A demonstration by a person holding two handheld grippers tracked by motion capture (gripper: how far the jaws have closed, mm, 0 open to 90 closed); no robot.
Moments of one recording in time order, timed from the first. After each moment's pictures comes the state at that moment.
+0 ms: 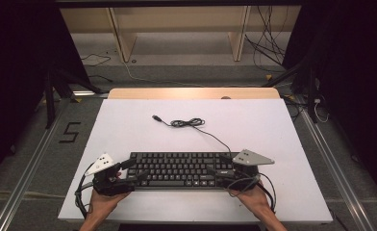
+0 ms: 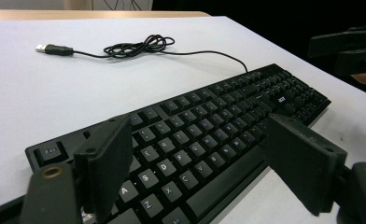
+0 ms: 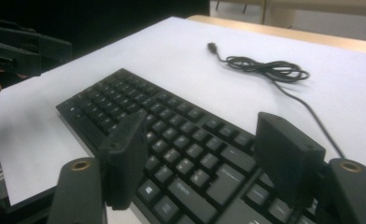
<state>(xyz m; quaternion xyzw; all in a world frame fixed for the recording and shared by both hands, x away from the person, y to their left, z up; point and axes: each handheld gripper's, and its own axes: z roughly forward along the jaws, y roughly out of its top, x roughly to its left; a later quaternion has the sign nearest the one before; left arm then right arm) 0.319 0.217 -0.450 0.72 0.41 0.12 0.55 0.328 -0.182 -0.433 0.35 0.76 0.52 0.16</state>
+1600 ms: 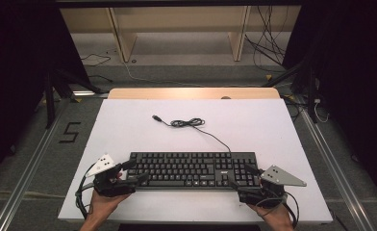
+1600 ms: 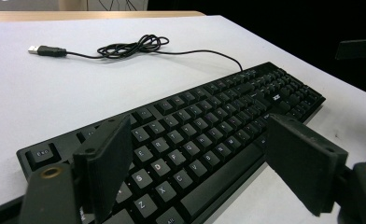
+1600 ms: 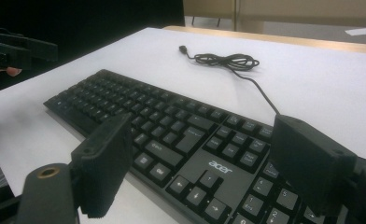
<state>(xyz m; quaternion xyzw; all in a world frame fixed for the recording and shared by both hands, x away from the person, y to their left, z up) 0.317 0.215 -0.450 0.73 0.40 0.12 0.55 0.288 -0.233 -0.440 0.39 0.73 0.53 0.19</state>
